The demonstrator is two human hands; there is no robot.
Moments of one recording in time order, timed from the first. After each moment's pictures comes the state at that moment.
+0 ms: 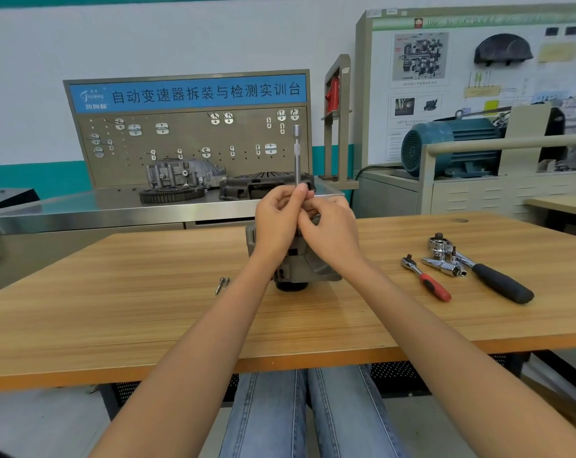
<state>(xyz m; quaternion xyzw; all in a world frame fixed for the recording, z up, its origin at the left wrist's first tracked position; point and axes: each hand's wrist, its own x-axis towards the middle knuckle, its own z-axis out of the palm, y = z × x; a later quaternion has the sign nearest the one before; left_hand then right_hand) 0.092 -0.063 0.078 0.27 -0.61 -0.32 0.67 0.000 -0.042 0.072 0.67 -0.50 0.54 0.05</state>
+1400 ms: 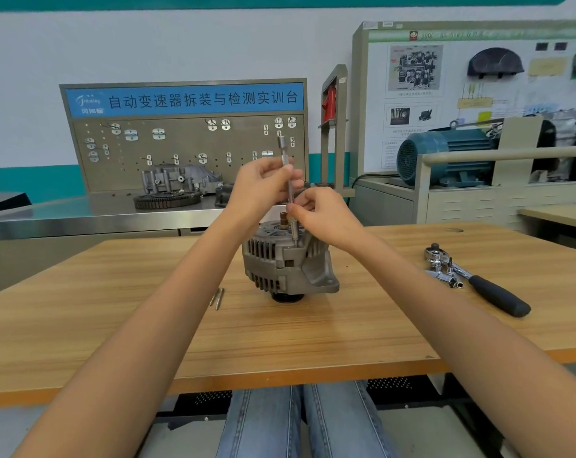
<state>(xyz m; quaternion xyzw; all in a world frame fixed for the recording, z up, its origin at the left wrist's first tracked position) 0.117 -0.059 0.143 0.30 -0.67 -0.36 0.59 -0.009 -0.048 0.116 0.74 -0.49 0.45 -0.09</state>
